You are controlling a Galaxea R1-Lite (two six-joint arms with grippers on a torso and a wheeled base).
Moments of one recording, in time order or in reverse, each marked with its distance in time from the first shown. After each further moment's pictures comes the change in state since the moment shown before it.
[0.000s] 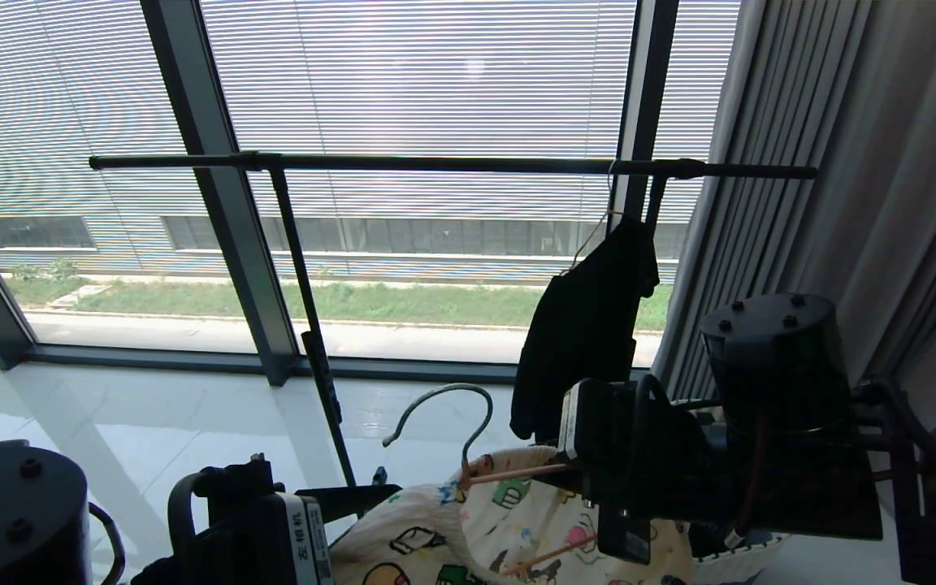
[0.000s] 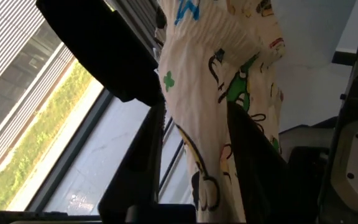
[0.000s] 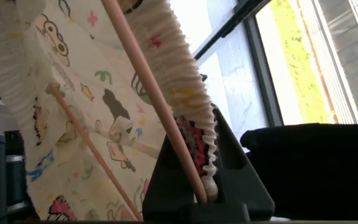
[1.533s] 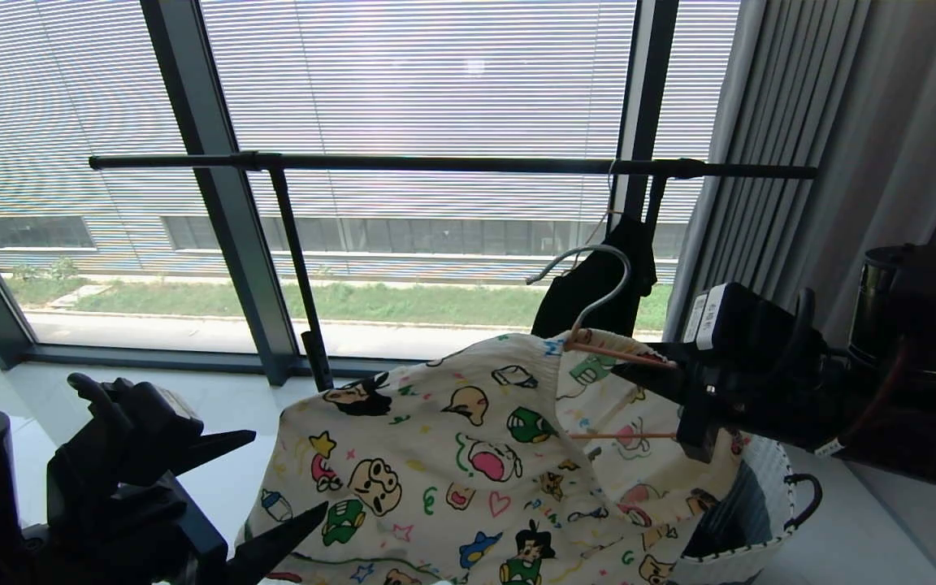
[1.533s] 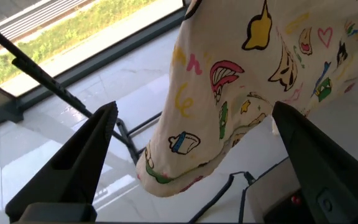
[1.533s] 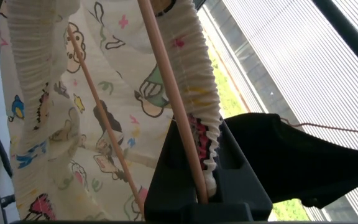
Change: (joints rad) left arm 0.541 -0.048 0.117 -0.053 -0.149 -0.167; right arm -0.220 -0.120 0.116 -0.249 0.040 -0.036
